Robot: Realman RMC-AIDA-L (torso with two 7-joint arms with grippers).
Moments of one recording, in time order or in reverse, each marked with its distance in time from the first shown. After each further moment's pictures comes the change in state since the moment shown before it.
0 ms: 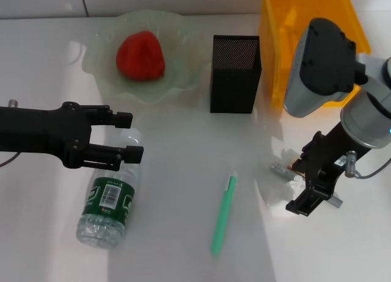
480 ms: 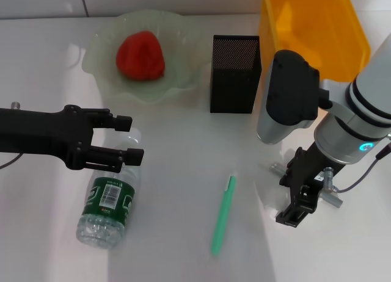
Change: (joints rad) left arm -0.012 -0.002 0.000 -0.013 0.039 -0.022 -0.001; right arm 0.039 0.004 -0.130 0.134 0.009 0.114 0.006
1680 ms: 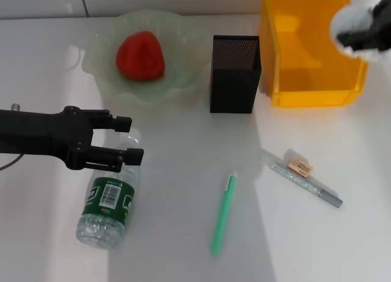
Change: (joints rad) left arm -0.001 -0.003 -0.014 -0.012 0.007 0.000 -0.001; right arm -0.127 -0.006 0.525 -0.646 -0.072 -0.080 0.127
